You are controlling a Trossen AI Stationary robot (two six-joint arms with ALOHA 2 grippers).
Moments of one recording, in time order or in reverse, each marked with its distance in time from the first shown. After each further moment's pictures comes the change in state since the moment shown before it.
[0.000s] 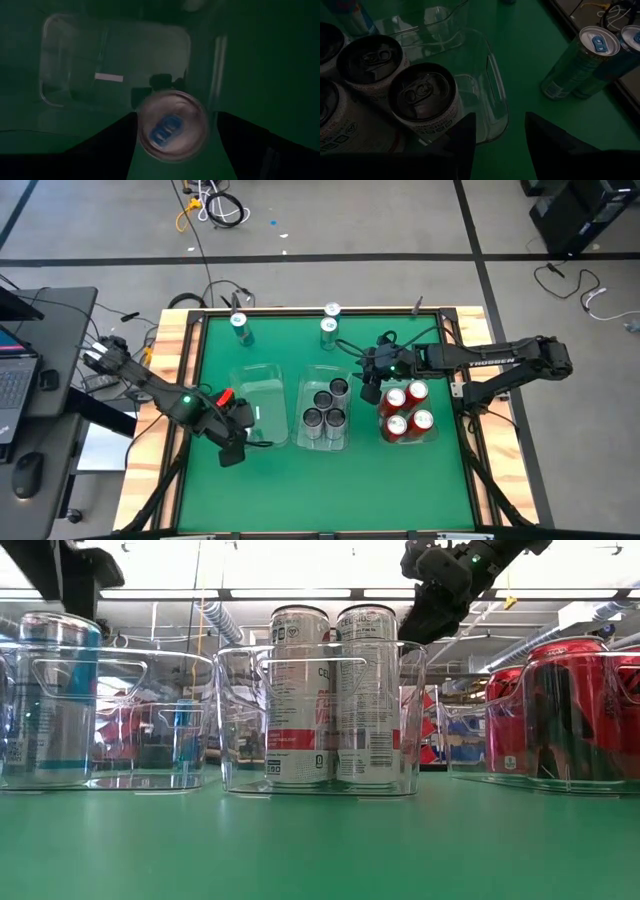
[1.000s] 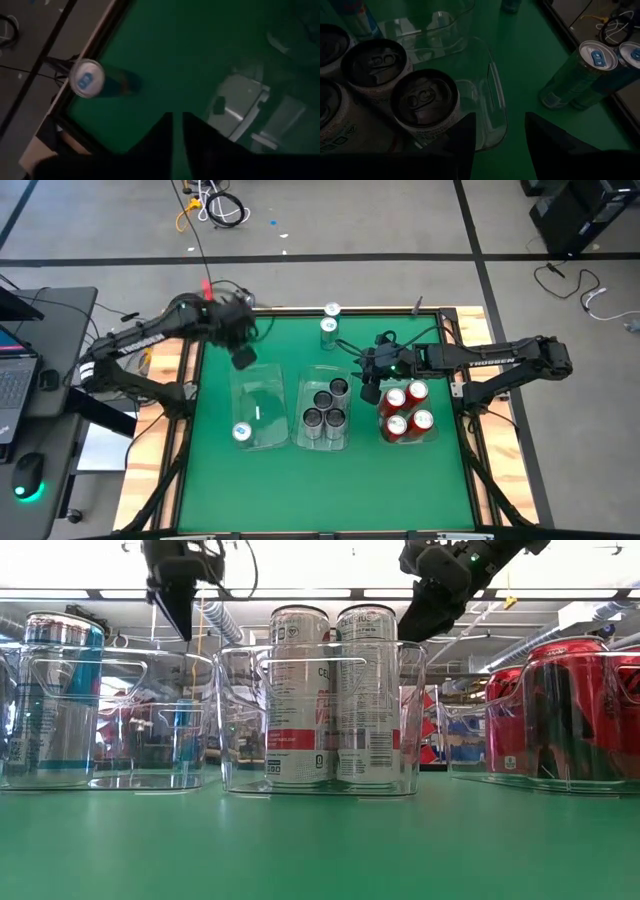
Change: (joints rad) left arm 0.918 -0.018 0.223 -0.147 -0.072 0.632; right arm -0.001 0.000 0.000 0.031 0.000 -0.061
